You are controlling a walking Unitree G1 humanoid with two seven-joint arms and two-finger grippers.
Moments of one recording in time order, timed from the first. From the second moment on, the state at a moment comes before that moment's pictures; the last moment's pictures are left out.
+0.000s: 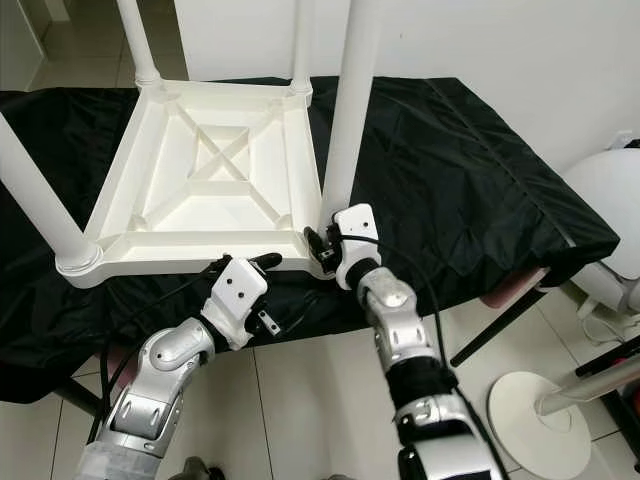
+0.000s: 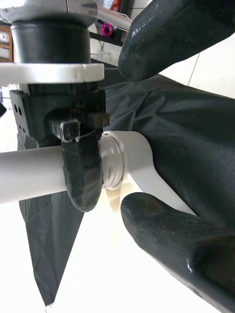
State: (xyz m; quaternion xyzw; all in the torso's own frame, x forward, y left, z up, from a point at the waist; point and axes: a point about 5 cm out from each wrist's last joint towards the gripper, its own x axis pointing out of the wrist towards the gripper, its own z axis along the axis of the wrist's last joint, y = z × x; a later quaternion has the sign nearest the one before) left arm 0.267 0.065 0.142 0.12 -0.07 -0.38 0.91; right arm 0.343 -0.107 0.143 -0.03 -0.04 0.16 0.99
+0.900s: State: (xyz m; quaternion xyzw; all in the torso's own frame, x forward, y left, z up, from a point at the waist) left arm 0.262 0.061 0.137 0.12 -0.07 -0.39 0.91; right arm 0.307 -0.106 0.148 0.00 -0.08 0.04 1.00
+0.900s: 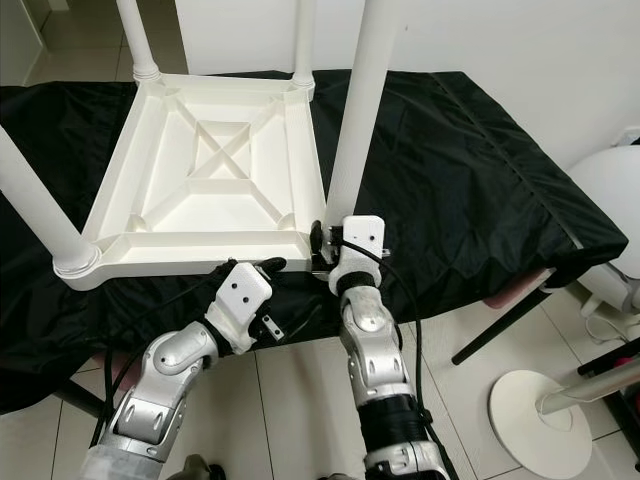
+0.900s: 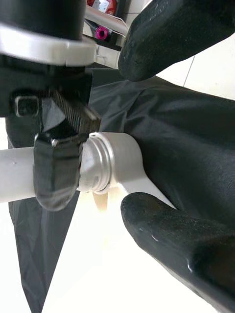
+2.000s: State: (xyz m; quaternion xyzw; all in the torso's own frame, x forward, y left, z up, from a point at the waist) left arm 0.267 0.092 0.140 0.14 -0.06 -0.33 0.93; right arm 0.268 -0.079 0.131 -0.07 -0.11 0.31 0.94
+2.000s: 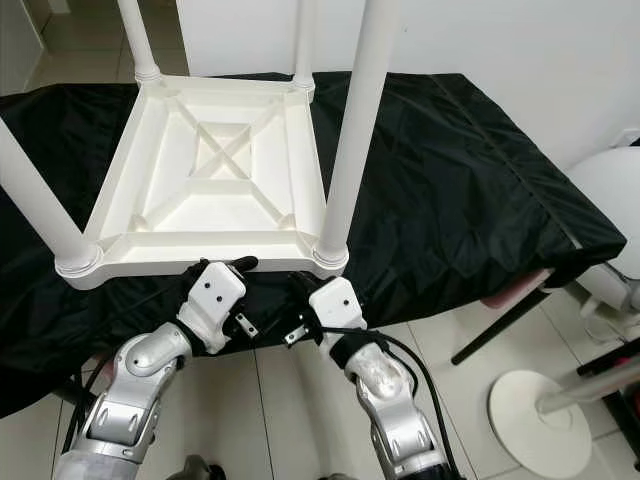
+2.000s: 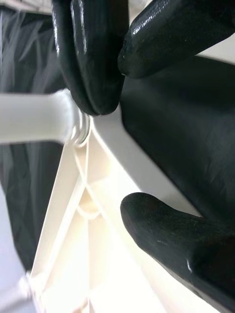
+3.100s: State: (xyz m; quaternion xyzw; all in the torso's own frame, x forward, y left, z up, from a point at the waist) left arm 0.270 0.097 0.146 0.15 -0.07 -0.31 0.94; right arm 0.314 -0.142 0.150 -0.04 -0.11 0.22 0.97
